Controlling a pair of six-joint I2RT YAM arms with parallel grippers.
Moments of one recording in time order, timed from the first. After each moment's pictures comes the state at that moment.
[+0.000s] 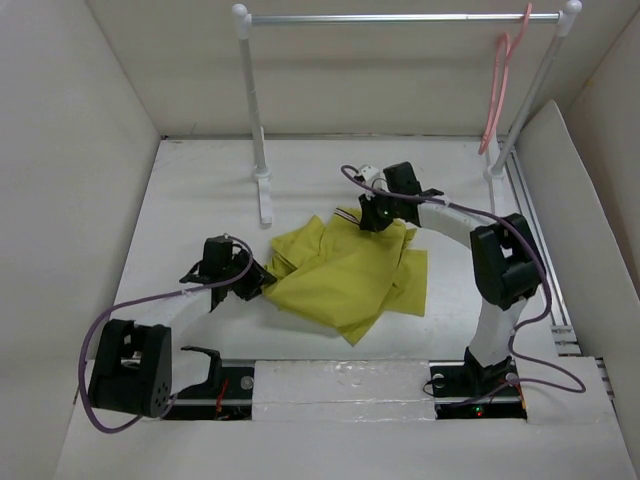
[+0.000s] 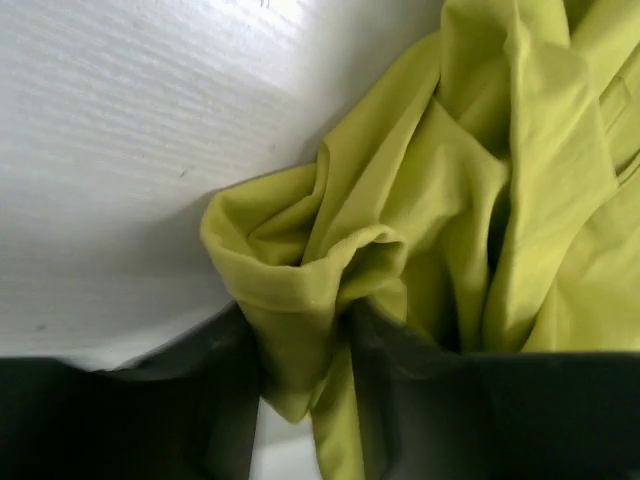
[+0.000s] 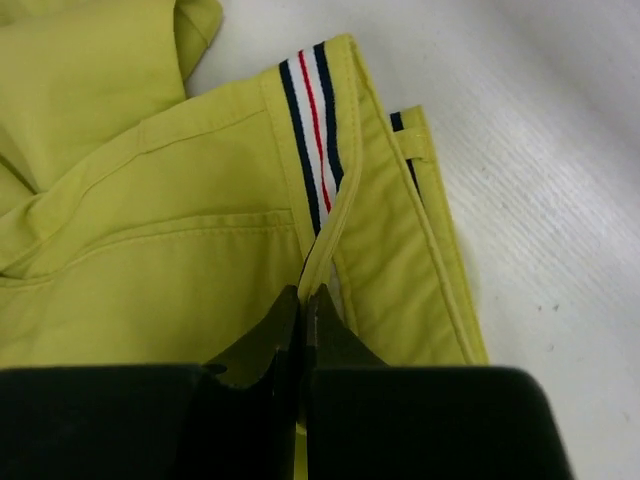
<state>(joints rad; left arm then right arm) -0.18 1.16 0.39 -0.14 0.30 -0.92 0.41 1.89 1.29 -0.24 -0.41 -0.18</state>
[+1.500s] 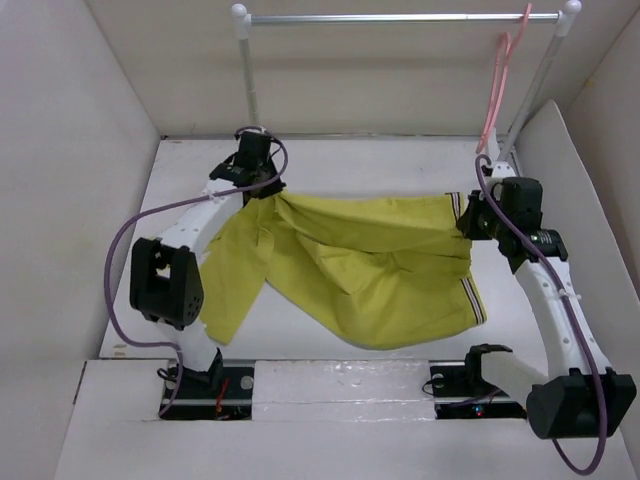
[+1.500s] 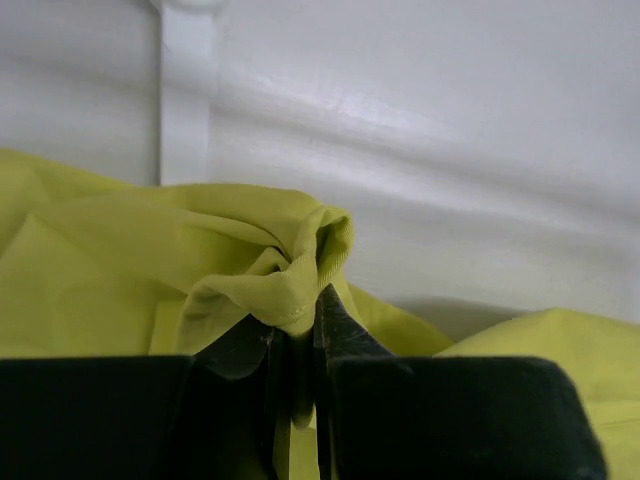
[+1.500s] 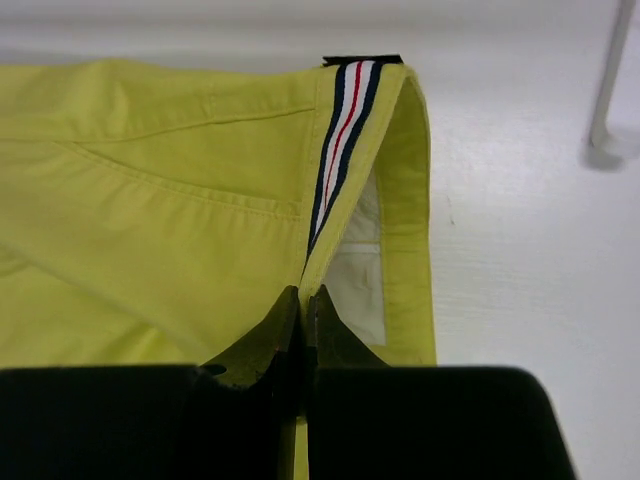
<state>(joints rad) -0.33 1.72 1.45 -0.51 -0.11 -0.60 0.00 1.04 1.00 -0.61 -0.16 0.08</state>
